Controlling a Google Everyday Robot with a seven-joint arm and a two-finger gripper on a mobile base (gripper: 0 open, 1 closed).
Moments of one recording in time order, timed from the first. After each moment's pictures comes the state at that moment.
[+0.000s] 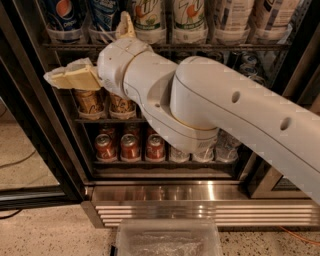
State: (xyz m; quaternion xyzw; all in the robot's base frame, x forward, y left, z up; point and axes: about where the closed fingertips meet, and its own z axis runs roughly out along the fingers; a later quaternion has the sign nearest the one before) arm 0.546 0.125 1.045 -0.37 0.58 0.17 0.71
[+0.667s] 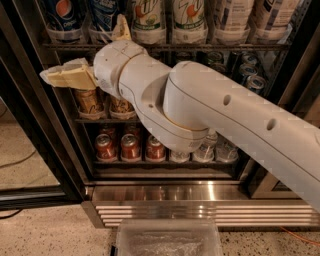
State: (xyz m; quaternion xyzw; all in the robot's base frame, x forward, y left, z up) arm 0.556 0.133 1.041 -0.35 0.58 0.19 0.71
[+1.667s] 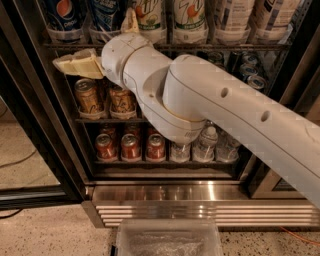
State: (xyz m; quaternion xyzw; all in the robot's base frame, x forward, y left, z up) arm 0.590 0.115 1.045 -0.33 0.59 0.15 0.73
